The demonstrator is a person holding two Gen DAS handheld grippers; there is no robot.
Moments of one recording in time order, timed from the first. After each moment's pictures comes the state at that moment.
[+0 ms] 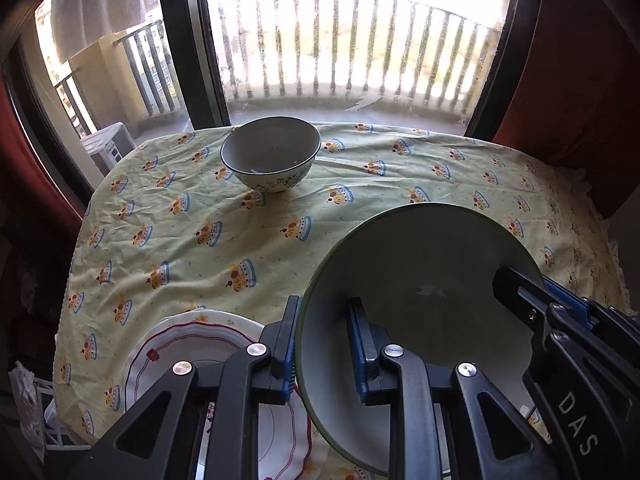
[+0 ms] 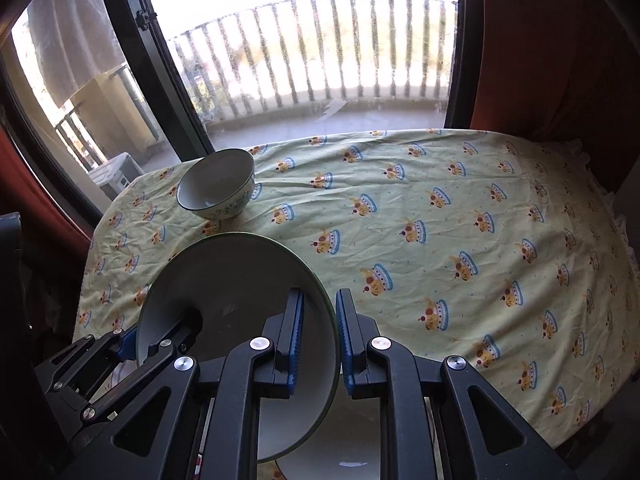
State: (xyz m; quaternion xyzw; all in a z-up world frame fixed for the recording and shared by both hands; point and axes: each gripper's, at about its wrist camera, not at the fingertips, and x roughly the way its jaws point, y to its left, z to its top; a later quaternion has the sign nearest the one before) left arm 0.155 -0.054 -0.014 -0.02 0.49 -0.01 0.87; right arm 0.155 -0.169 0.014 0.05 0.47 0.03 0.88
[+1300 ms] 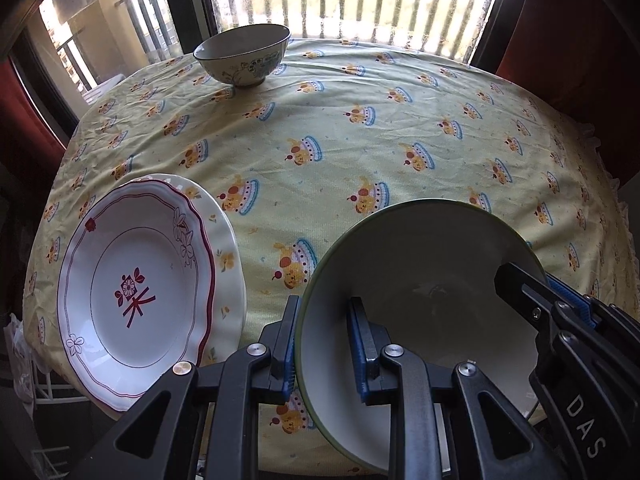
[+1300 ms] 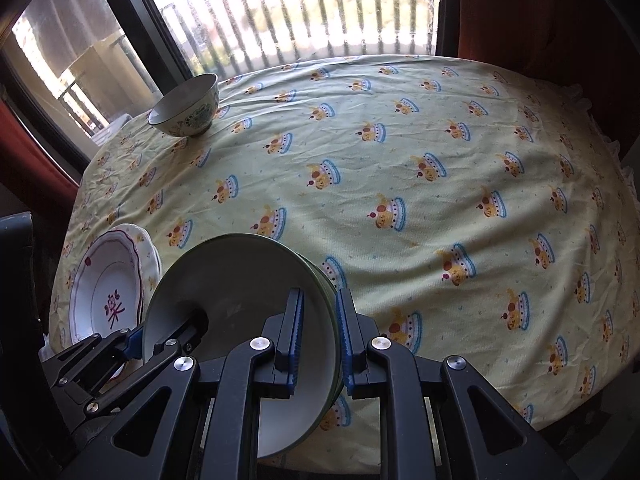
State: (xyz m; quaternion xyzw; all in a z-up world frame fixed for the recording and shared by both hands) left arm 0.101 -0.106 -0.081 -0.03 0.56 0.01 0.83; right arm 0.099 -0.231 -0.053 0.05 0.53 0.05 0.85
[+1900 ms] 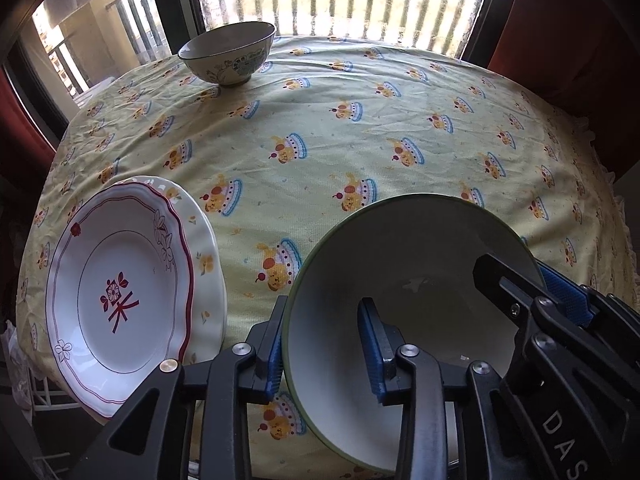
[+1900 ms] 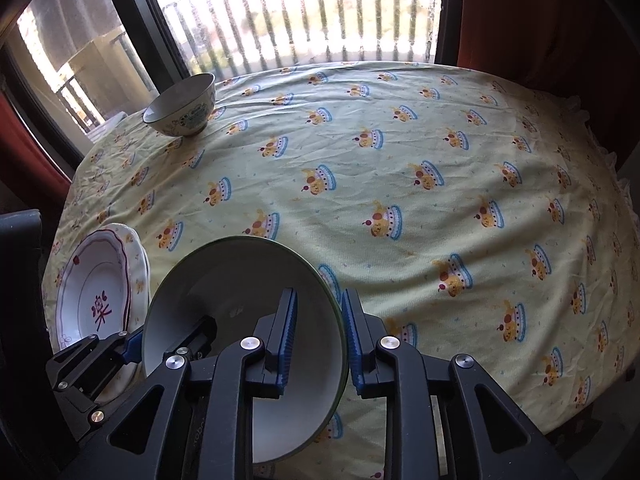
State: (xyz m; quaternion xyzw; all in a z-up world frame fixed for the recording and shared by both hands) left arm 0.104 -0.112 -0.085 -0.03 0.56 -0.01 0.83; right arm 0.103 -0.229 -0.058 0.04 0.52 0.05 0.85
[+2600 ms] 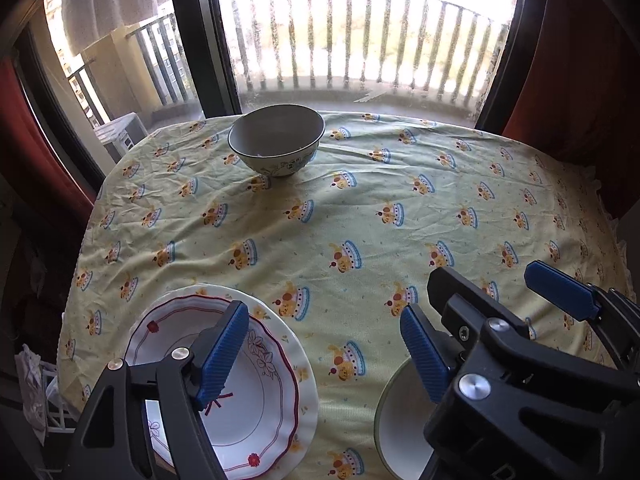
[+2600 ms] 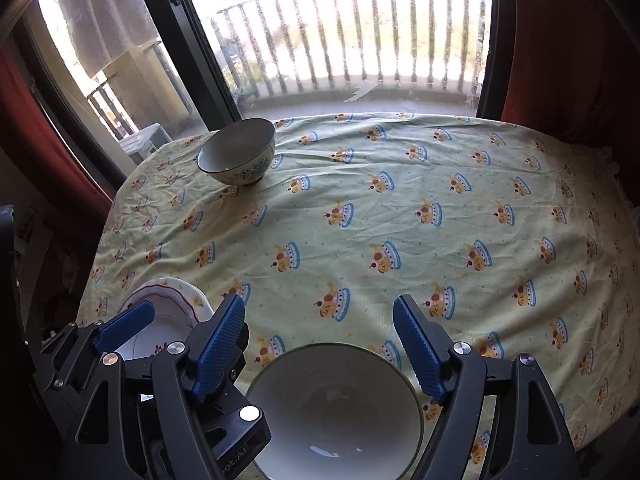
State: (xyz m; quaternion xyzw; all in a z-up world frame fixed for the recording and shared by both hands) left arm 0.149 -0.059 -0.012 -0.02 0.50 0.02 0.87; right arm 0.151 -0.179 0.001 0.04 0.49 0.10 0.87
